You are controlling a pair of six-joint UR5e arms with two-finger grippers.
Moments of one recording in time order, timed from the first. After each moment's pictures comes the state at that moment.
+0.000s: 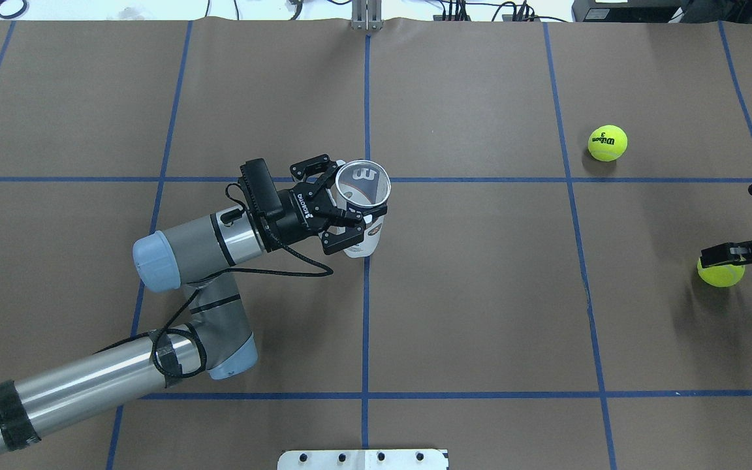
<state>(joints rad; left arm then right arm) -0.47 -2.28 -1.09 -3.59 -1.51 -0.38 0.91 -1.80 1.77 -0.98 2.01 0.80</state>
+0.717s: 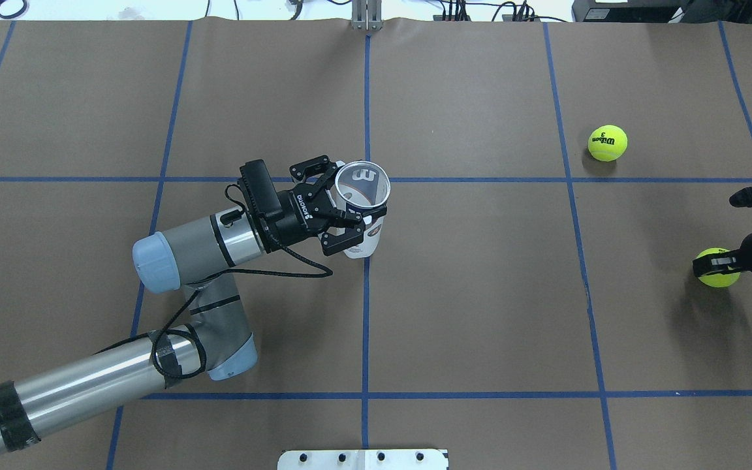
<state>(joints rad) -0.47 -2.28 -1.09 -3.59 -1.51 -0.38 0.88 -1.79 1.77 -0.99 2.00 0.80</state>
